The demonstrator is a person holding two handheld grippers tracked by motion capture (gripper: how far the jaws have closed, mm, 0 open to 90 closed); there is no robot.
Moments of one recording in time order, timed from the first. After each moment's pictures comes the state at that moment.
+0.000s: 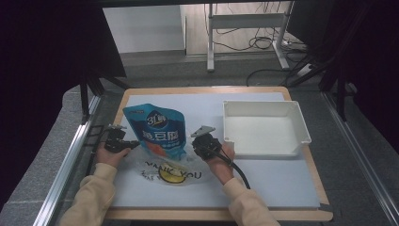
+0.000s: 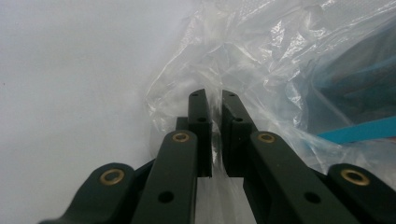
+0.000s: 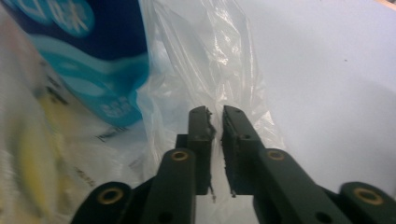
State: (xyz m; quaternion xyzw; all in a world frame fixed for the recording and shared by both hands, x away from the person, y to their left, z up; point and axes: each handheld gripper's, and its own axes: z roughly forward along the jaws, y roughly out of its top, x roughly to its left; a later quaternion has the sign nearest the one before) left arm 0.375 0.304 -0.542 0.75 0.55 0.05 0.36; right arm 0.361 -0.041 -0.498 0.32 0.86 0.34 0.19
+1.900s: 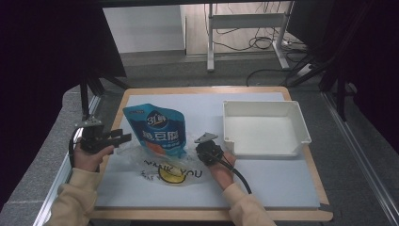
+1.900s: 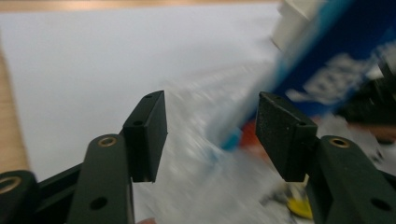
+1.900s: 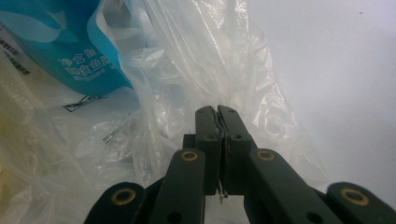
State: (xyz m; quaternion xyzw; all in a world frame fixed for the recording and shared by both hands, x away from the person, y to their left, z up) left arm 0.312 0.318 -0.459 0.74 0.49 0.11 0.46; right arm 0.359 -0.050 -0.531 0.35 0.85 0.34 0.19
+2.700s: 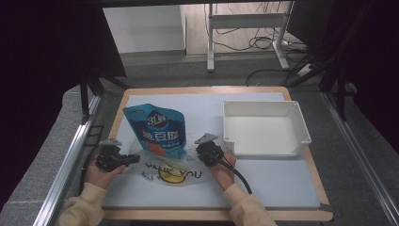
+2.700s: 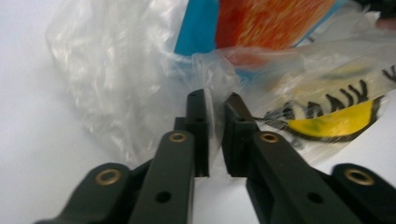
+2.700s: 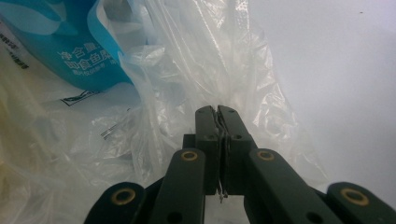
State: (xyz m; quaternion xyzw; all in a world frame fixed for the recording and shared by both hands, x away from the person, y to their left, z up) left arm 0.300 0.295 -0.519 0.78 0.49 0.05 0.38; right arm 0.358 -0.051 -0.532 0.35 0.86 0.33 0.19
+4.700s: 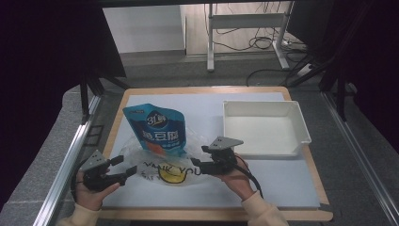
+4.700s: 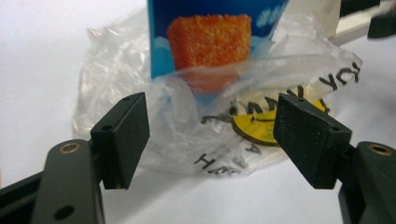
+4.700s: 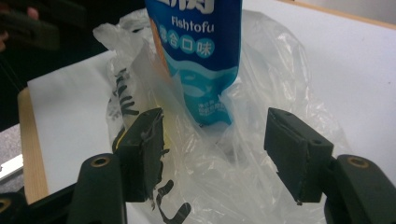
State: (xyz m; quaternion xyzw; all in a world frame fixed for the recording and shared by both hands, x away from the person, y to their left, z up) left arm 0.228 0.288 -0.493 0.75 0.45 0.17 0.46; right arm 0.309 -0.092 -0.472 0.27 0.82 0.48 0.11
